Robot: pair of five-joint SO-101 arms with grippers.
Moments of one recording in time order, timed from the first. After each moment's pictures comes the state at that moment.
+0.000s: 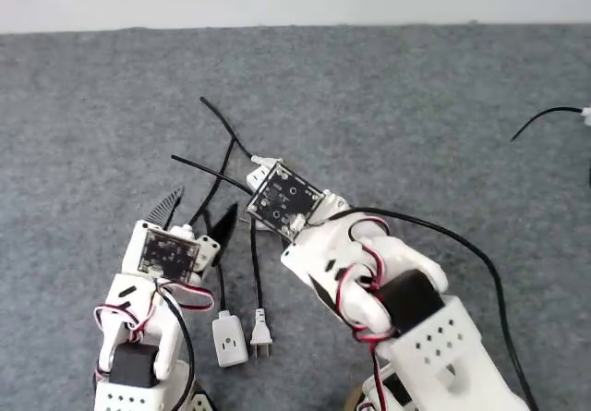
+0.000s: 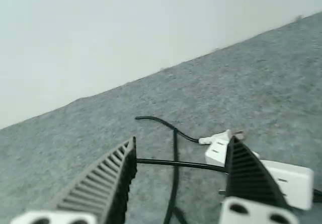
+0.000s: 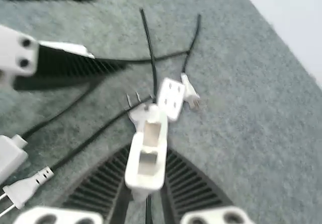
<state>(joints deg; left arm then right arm) 1.5 -103.6 94.4 35.9 -10.7 -36.4 -52.5 41.8 60.3 24.0</state>
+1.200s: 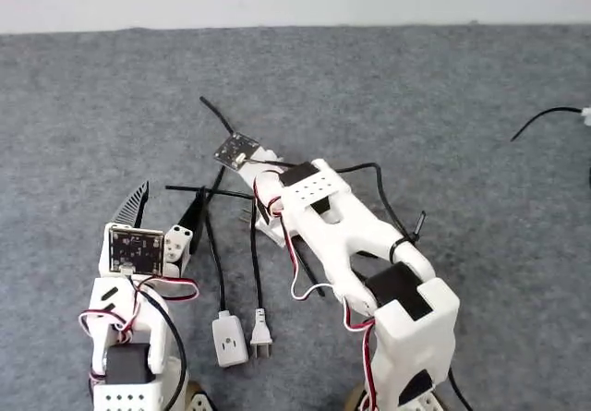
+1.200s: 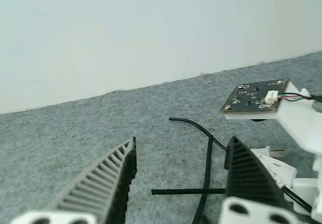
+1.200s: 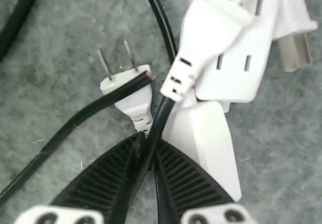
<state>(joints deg) -6.3 -103.6 95.6 32.4 -6.1 -32.4 19.6 11.8 55.1 22.2</state>
